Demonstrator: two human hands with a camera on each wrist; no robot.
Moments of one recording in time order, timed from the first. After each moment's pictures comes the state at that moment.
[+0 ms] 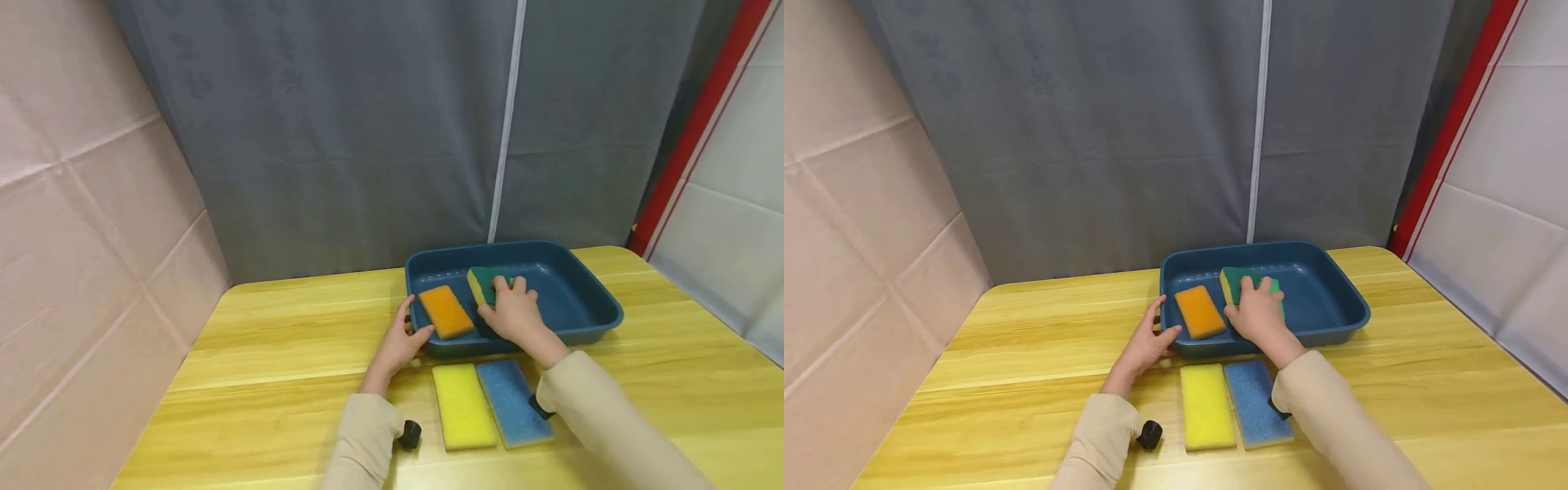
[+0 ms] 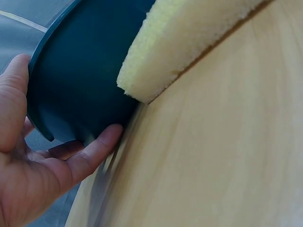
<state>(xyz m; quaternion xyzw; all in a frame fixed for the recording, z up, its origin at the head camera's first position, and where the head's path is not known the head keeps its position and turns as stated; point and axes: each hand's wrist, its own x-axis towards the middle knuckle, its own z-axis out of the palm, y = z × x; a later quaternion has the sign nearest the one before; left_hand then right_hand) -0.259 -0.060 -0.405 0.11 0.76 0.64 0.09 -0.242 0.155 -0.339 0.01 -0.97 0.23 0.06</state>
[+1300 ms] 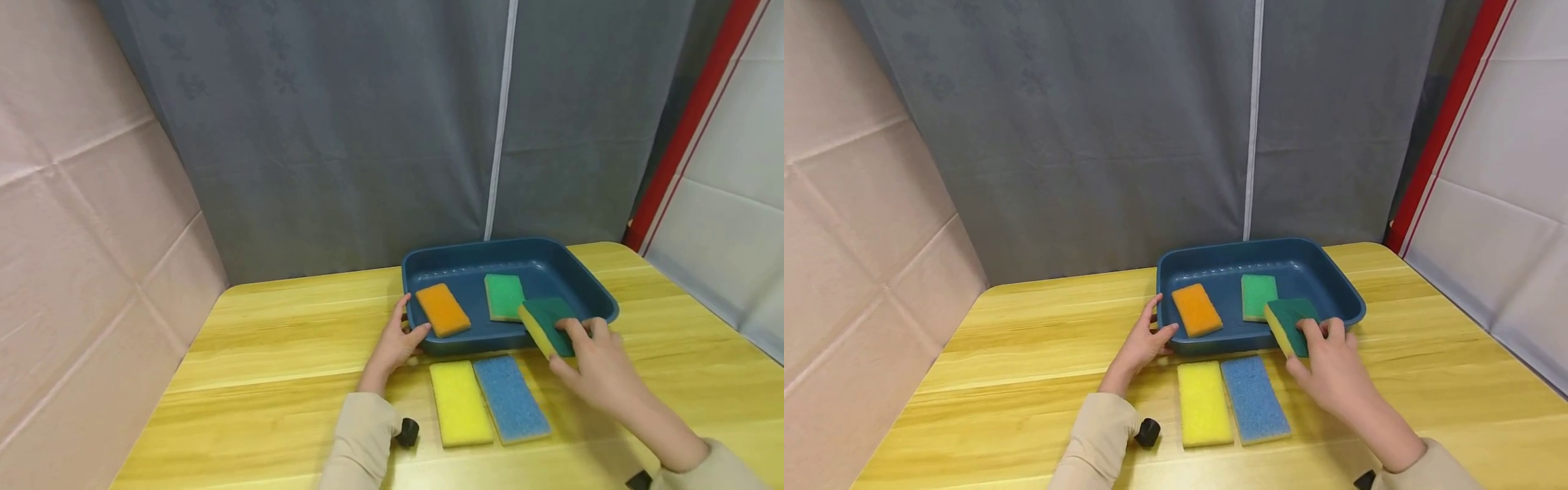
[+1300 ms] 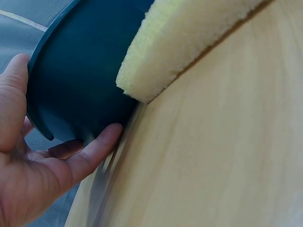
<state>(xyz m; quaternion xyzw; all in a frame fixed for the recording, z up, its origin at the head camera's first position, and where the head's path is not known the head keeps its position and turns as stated) -0.256 -0.061 -0.400 0.11 0.76 0.63 0.10 -0.135 0.220 -0.346 0.07 -0.97 0.19 0.17</state>
